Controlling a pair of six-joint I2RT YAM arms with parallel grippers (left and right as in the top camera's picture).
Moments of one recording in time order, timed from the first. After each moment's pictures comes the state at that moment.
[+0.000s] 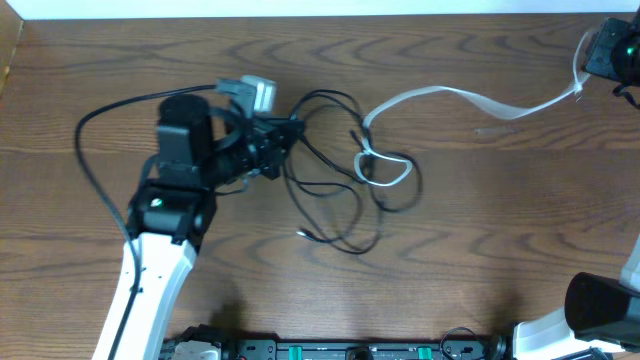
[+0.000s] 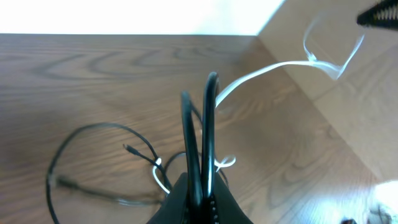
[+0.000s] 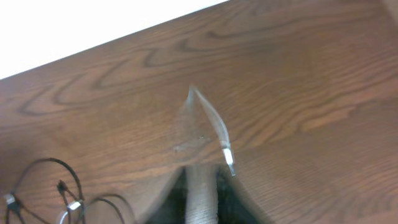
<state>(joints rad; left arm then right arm) -0.16 1.16 1.01 -0.34 0.68 -0.21 -0.21 1.72 2.10 -1.25 -0.03 0.14</state>
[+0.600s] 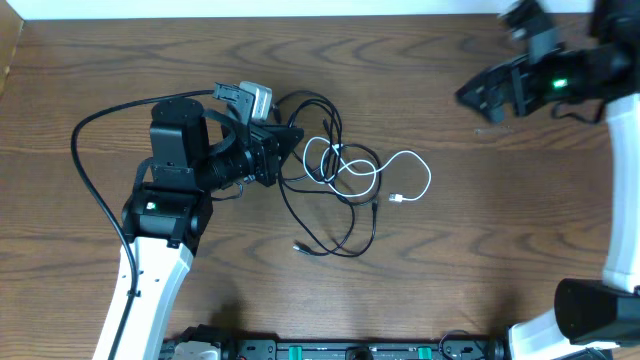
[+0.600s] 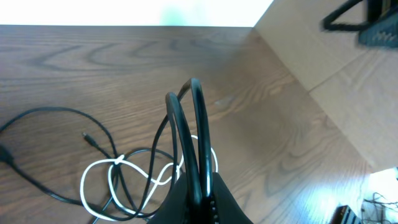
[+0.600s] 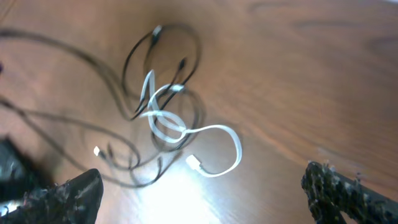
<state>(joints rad) -0.13 1.15 1.01 -0.39 0.73 -0.16 -0.02 1.72 2.01 -1.41 -0.58 -0.40</state>
